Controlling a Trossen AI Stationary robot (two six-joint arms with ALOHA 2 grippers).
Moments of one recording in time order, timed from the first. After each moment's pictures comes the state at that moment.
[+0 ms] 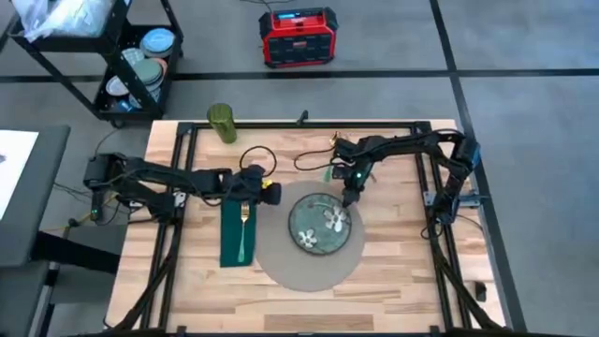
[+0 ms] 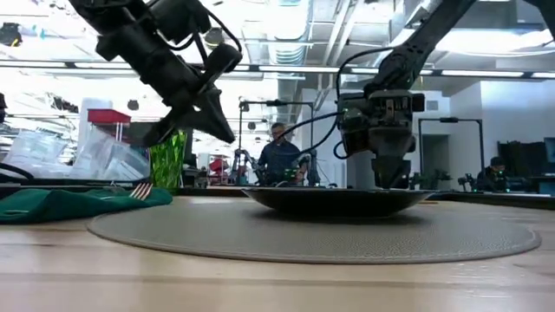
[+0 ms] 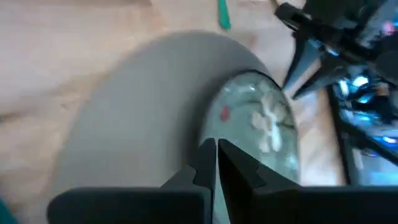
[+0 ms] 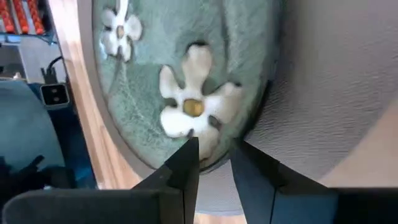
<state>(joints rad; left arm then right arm) 0.08 1.36 0.70 -0.03 -0.08 -1.23 -0.47 1.81 1.00 -0.67 -0.77 -0.05</state>
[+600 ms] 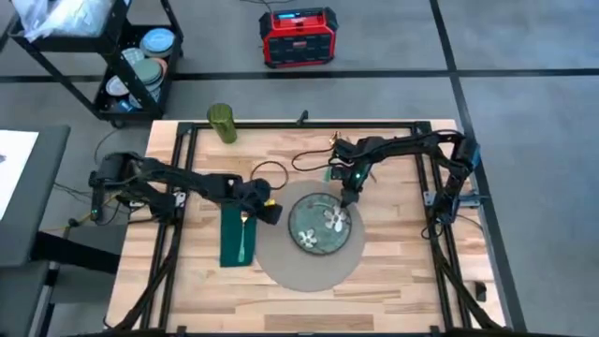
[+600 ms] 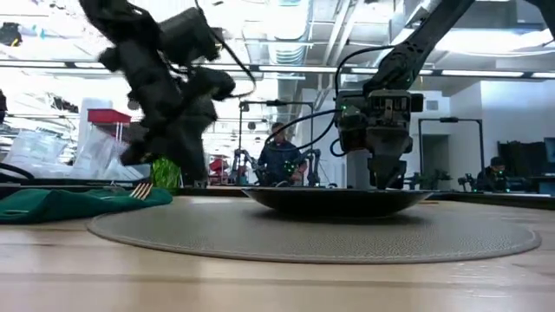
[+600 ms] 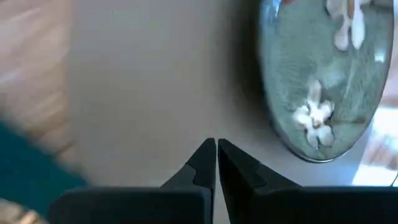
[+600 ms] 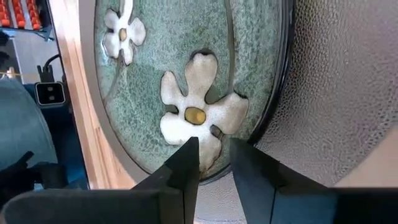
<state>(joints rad) 0.05 1.55 0.78 -0.22 0.13 -1.02 -0.46 1.81 0.99 -0.63 -0.76 -0.06</state>
